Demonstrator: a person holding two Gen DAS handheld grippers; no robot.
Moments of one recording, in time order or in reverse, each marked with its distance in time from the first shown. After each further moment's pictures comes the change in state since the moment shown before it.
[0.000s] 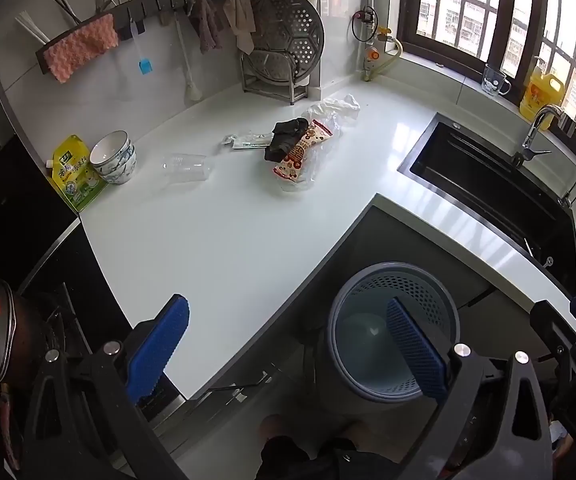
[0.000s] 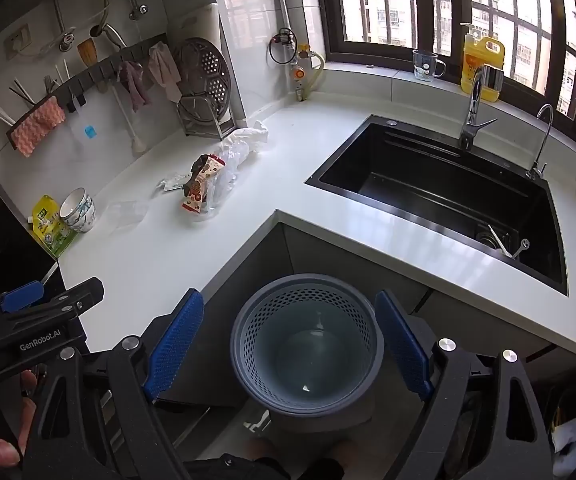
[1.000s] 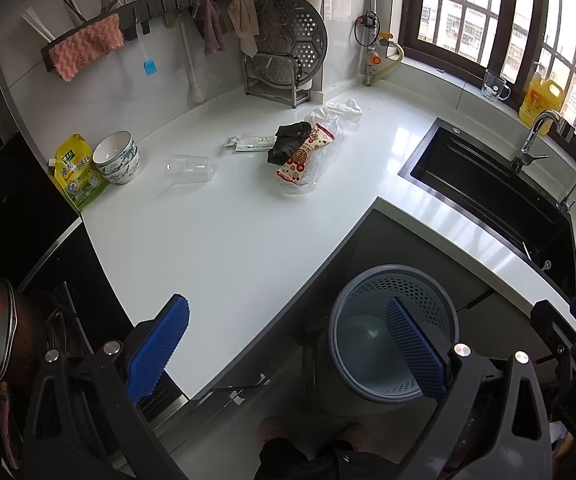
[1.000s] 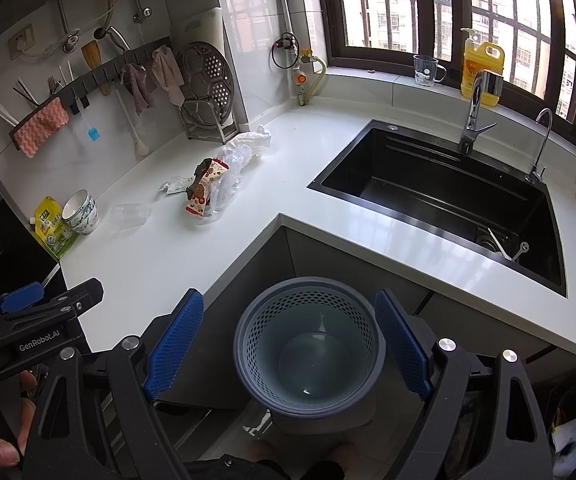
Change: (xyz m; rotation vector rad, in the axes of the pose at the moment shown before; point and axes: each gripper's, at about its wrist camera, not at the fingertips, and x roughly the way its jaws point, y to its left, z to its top) left arm -0.007 0.009 0.003 -0.017 -0.014 0.000; right arm -0.007 0.003 0.002 -0.001 -0.005 0.004
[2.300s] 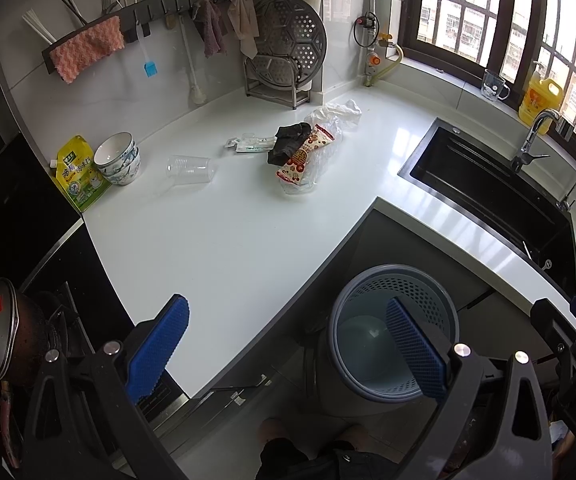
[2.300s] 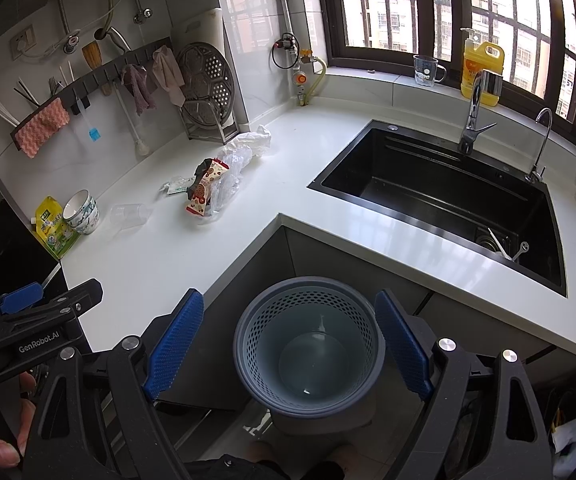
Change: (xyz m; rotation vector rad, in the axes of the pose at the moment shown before) left arm -0.001 -0.001 -0.001 -0.001 -0.001 0.004; right arm 0.000 0.001 -0.001 -0.001 -0.004 -0.001
